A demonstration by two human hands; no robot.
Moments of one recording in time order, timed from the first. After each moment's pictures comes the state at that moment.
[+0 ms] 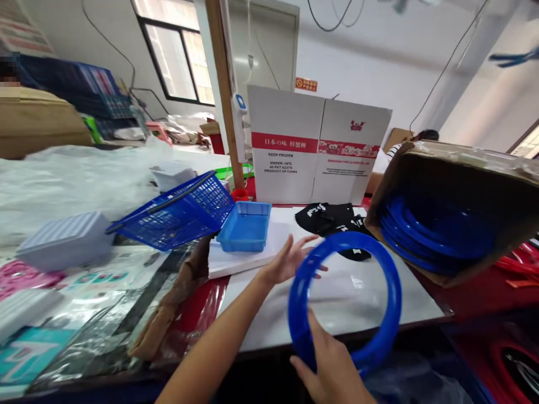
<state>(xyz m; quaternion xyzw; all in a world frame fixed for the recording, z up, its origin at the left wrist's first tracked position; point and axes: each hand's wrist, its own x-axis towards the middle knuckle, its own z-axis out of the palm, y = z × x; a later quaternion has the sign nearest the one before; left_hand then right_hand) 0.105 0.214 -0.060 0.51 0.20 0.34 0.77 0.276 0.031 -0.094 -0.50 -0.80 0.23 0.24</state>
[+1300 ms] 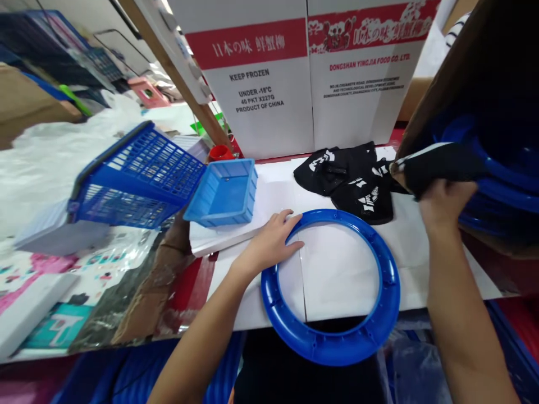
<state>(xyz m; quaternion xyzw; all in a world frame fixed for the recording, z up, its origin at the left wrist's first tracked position) 0.093 0.213 -0.089 0.83 0.52 0.12 0.15 0.468 0.296 -0.043 -0.52 -0.74 0.03 0.42</state>
